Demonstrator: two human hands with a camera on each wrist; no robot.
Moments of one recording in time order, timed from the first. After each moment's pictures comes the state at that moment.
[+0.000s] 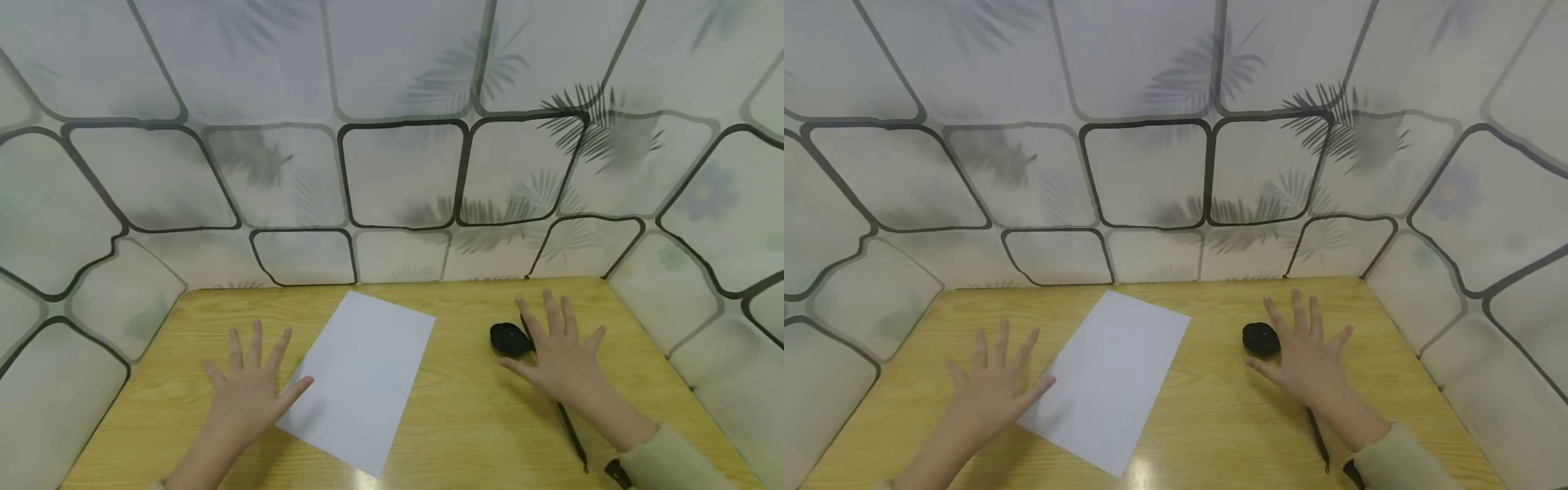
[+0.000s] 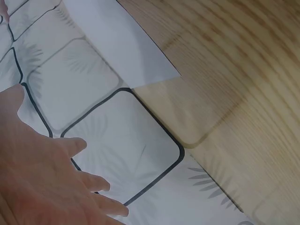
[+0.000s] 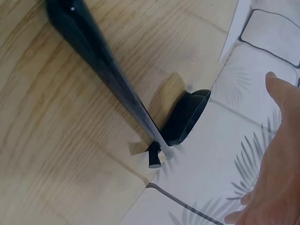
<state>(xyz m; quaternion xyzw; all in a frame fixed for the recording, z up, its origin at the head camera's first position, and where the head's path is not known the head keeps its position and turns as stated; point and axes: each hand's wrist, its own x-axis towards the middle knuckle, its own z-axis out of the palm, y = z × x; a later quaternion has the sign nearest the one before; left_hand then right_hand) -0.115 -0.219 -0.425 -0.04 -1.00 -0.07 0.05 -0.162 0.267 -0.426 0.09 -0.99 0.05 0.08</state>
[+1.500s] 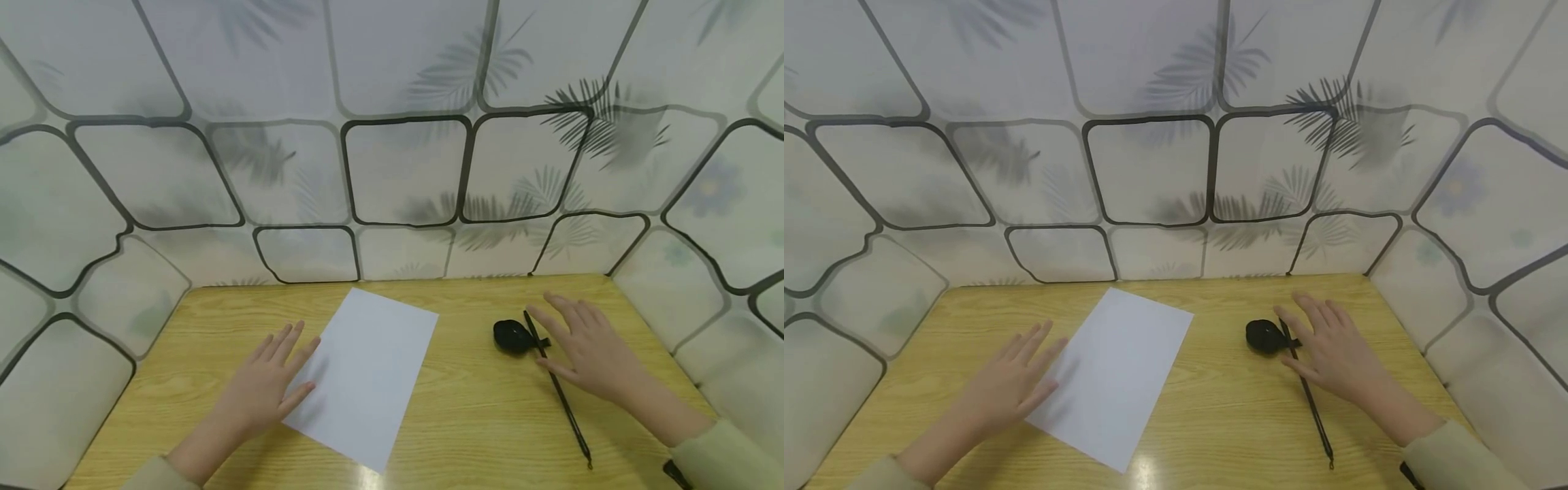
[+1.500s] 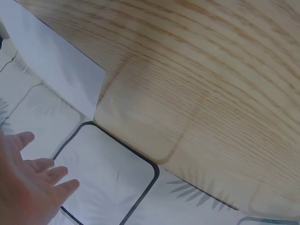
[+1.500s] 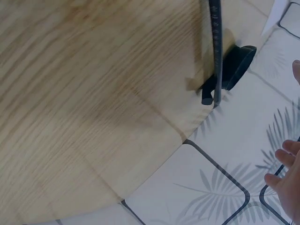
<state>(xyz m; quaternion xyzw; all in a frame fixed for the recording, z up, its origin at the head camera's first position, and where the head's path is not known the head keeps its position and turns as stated) -0.123 -0.232 -0.431 -0.27 -0.96 0.00 0.13 -0.173 0.318 -0.421 0.32 -0.92 -0.03 0.23</state>
